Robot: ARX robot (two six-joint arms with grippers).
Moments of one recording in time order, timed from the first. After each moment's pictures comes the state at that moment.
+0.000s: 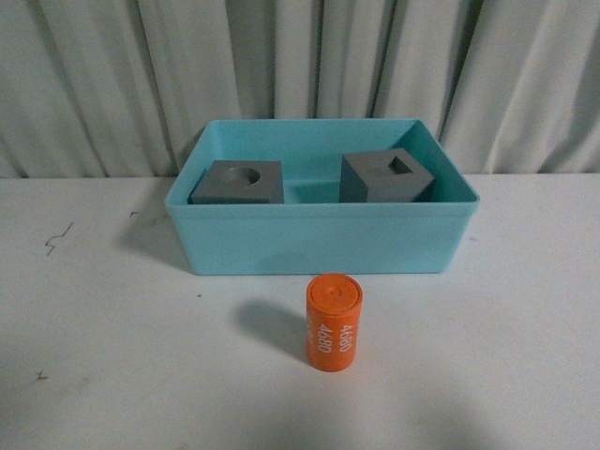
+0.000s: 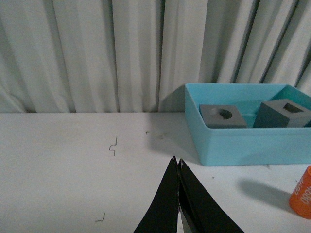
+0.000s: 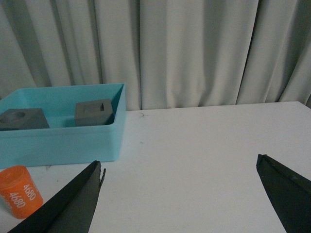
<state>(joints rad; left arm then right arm) 0.00 0.01 0.01 0.00 0.00 -0.02 0.00 0.00 0.01 0.00 0.00 0.01</state>
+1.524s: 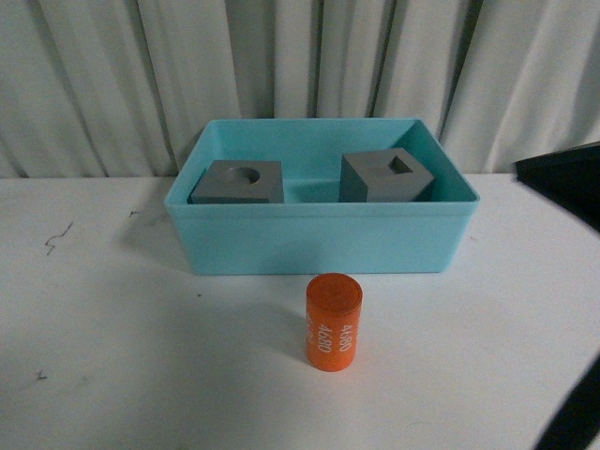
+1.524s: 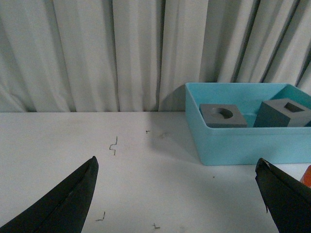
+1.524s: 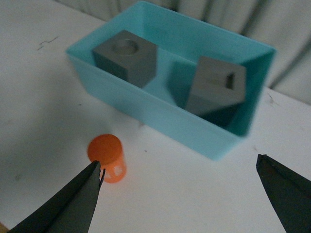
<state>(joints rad) 0.00 0.01 0.01 0.00 0.00 -0.02 0.23 1.24 0.64 0.17 -0.27 -0.21</state>
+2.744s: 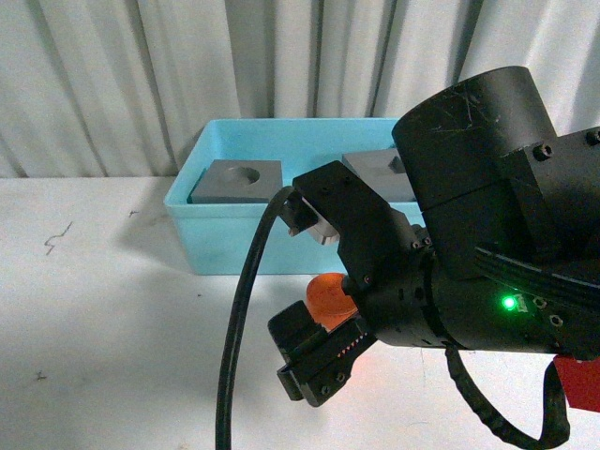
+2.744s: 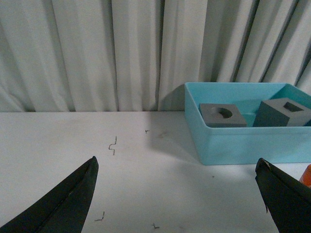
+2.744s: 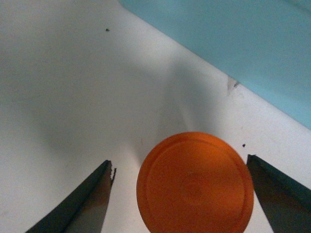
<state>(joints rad) 0.00 0.01 0.01 0.00 0.00 -0.02 0.52 1.95 0.93 0.28 -0.15 -0.18</state>
